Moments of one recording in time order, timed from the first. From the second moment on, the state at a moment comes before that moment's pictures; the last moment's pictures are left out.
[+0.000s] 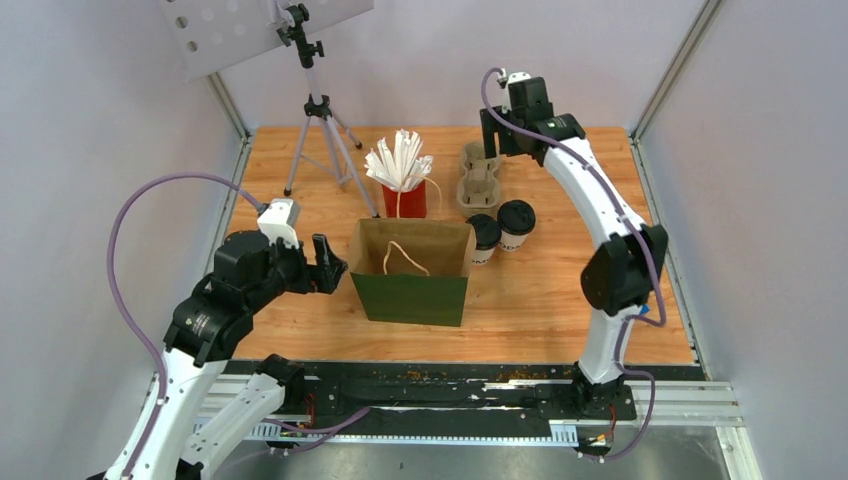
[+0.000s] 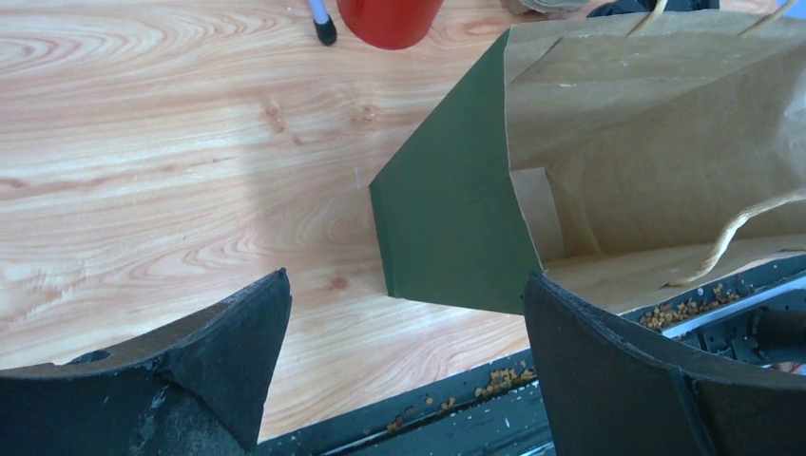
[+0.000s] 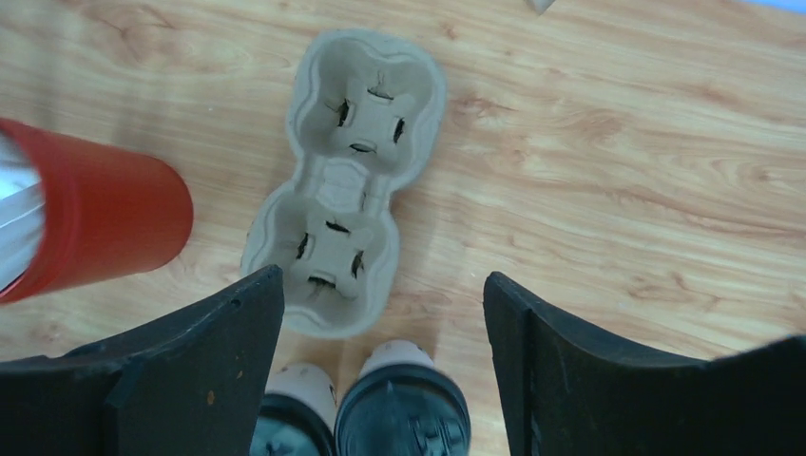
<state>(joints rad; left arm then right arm) -0.42 0.62 0.98 -0.85 0.03 -0.33 0.36 1.84 1.92 -0.72 0.14 0.06</state>
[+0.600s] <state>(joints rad) -0.42 0.68 1.11 -0.95 0.02 -0.33 0.37 2.19 2.07 -0.72 0.07 0.23</state>
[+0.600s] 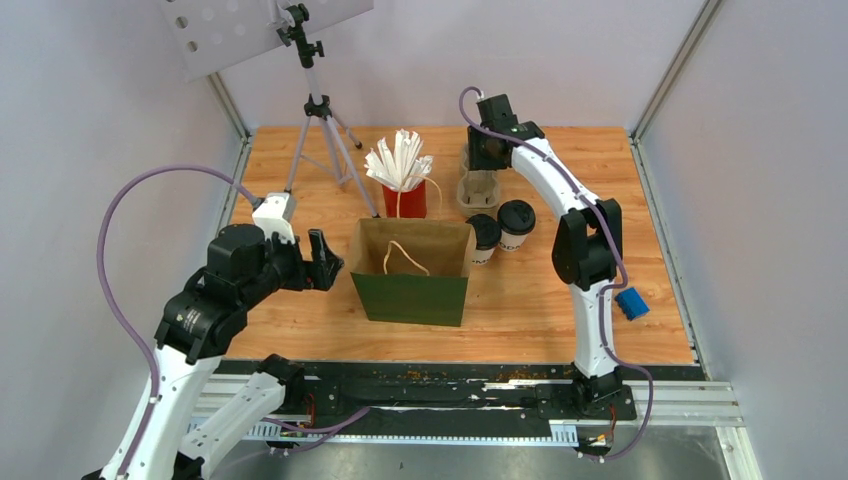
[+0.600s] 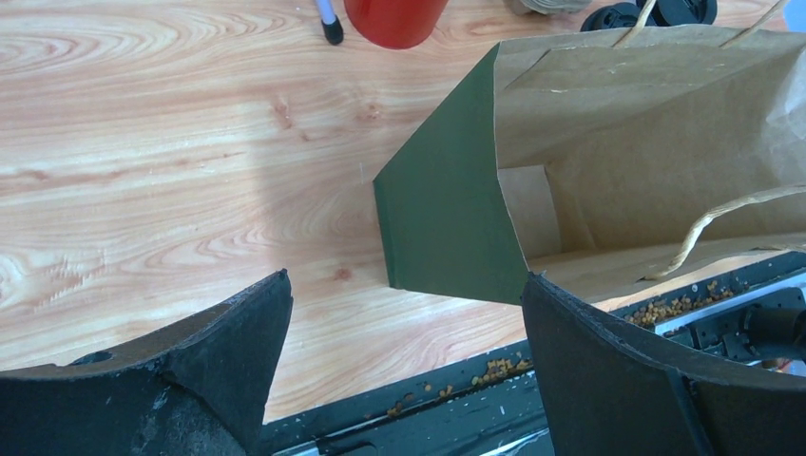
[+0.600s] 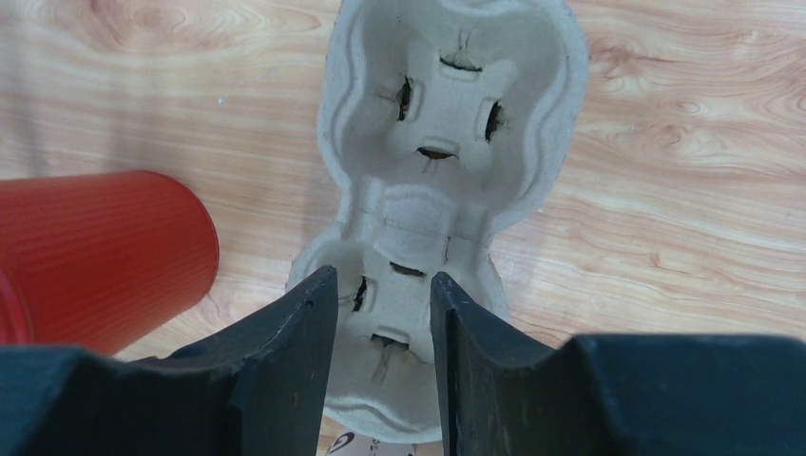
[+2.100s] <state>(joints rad) -0.42 0.66 1.14 -1.02 0.02 -0.32 0.39 2.35 2.18 -0.72 0.21 0.27</state>
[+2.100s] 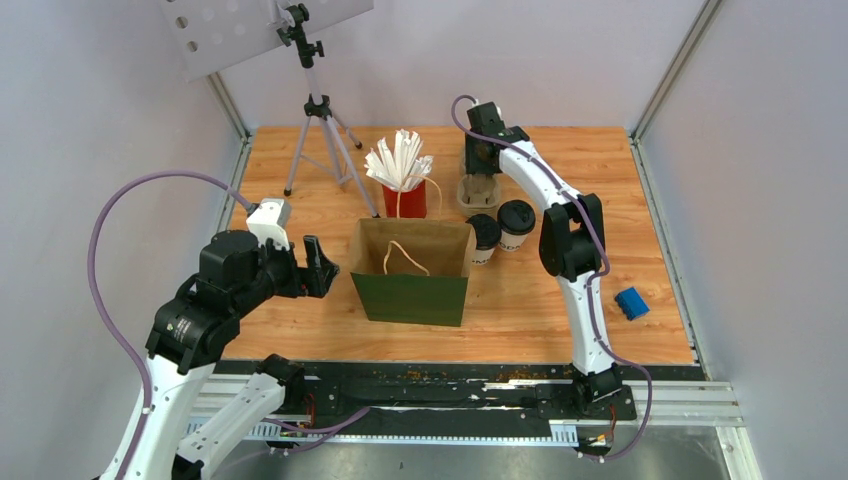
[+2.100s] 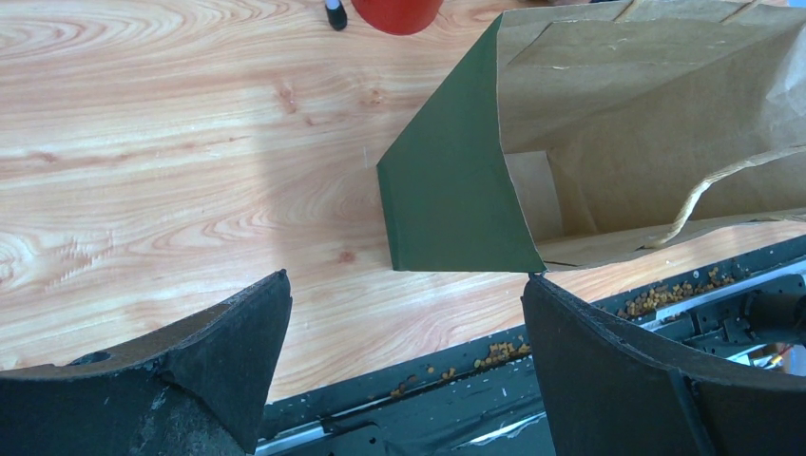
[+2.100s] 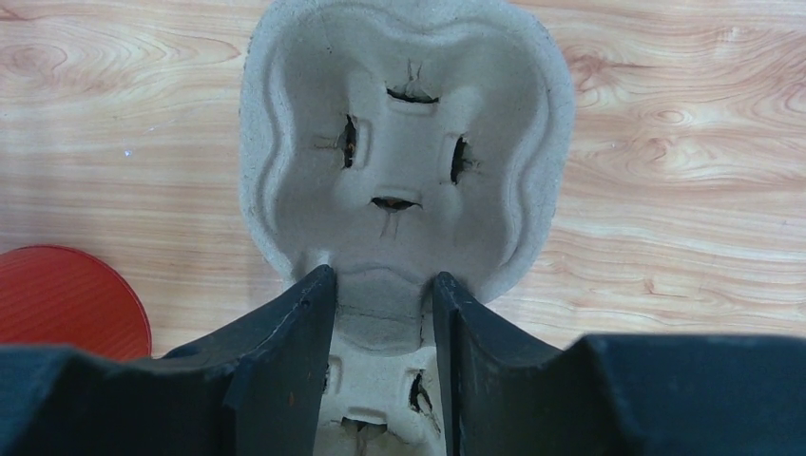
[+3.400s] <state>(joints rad) -0.42 0.67 1.14 -1.03 0.01 -0.32 0.39 2.33 2.18 -0.69 0.21 0.25</state>
